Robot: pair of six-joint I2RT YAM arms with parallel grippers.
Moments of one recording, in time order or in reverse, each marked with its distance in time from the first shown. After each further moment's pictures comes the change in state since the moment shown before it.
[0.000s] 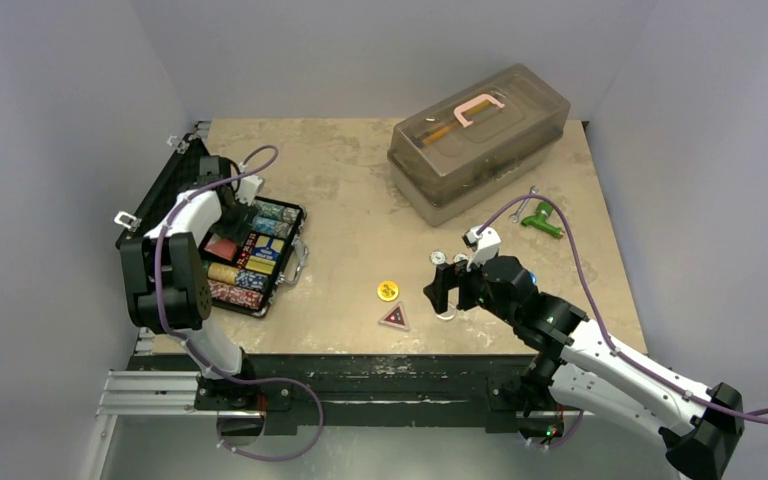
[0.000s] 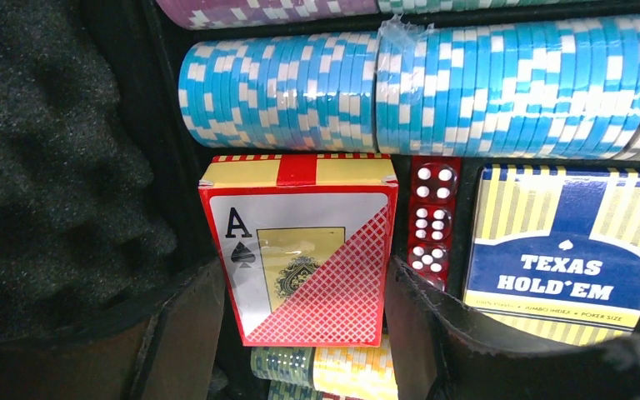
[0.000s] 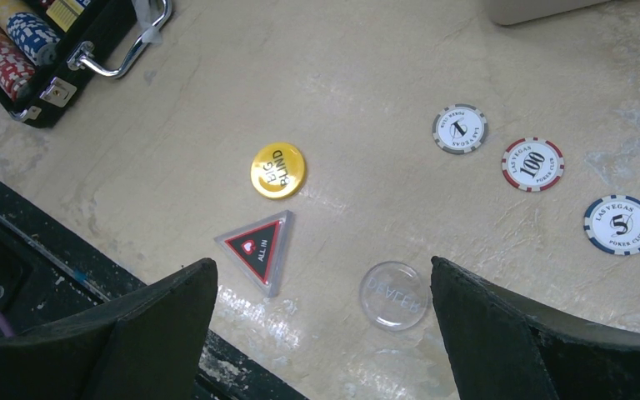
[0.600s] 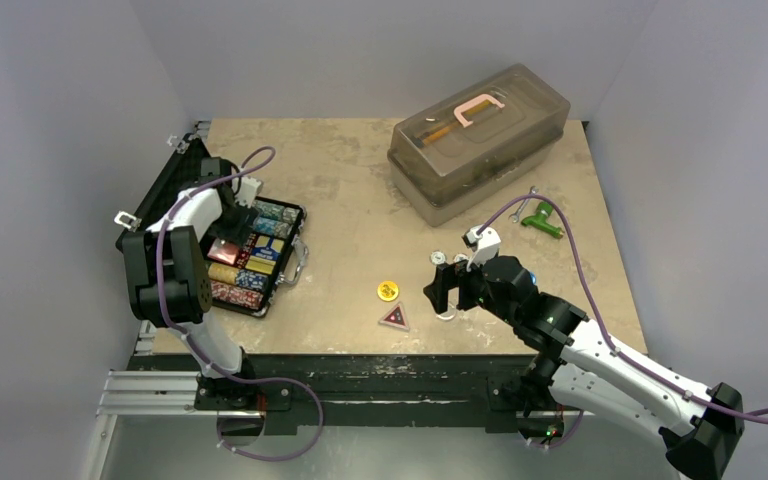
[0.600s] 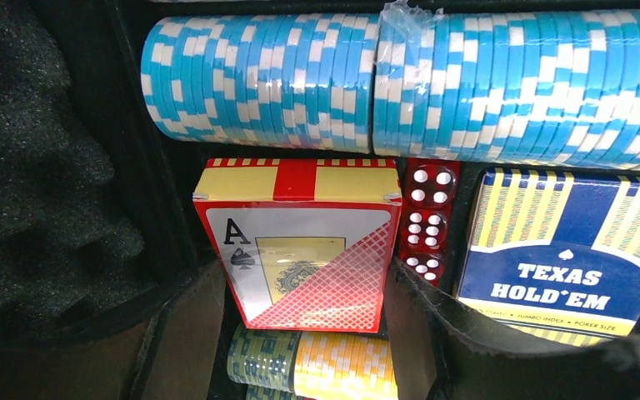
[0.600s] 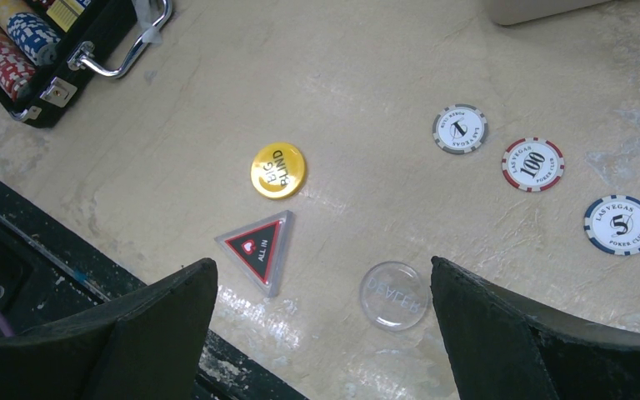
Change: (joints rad) left arm 0.006 0.050 0.023 -0.041 0.010 -0.061; right arm 0.000 0.000 0.000 0.000 0.000 0.000
